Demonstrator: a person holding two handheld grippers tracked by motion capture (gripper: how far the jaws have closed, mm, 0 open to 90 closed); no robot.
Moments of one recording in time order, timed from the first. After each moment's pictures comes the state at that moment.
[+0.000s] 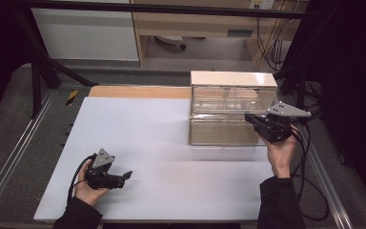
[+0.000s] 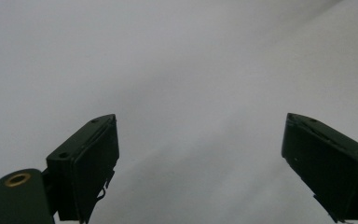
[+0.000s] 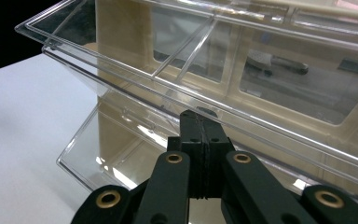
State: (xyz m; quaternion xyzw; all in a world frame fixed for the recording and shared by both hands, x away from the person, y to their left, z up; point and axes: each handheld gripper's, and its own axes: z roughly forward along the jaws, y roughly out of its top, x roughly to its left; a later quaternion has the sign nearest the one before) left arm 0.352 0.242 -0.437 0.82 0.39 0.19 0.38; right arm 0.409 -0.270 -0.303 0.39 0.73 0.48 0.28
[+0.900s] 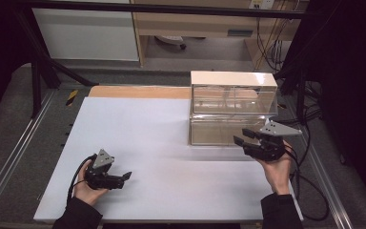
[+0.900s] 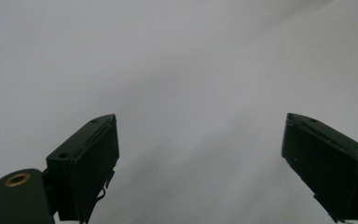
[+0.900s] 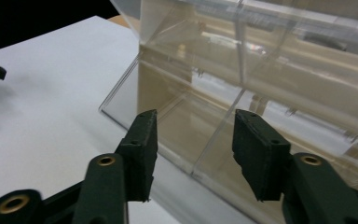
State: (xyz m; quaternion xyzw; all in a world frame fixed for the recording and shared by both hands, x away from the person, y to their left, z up) left arm 0.353 0.244 -0.440 0.82 0.39 0.19 0.37; right arm 0.379 -0.260 -0.342 0.37 0.76 0.48 0.23
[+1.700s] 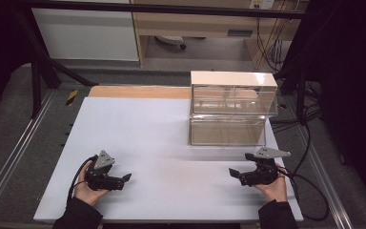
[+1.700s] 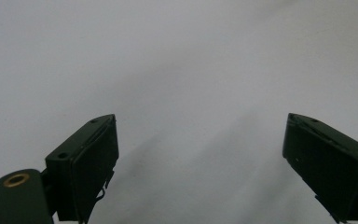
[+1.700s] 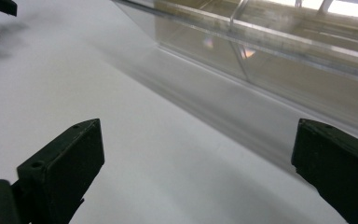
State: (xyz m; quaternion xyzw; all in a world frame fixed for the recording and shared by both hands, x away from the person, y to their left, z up) left arm 0.353 0.244 -0.446 0.83 0.38 0.18 0.36; right arm 0.360 -0.274 -0.430 0.39 0.79 0.46 0.13
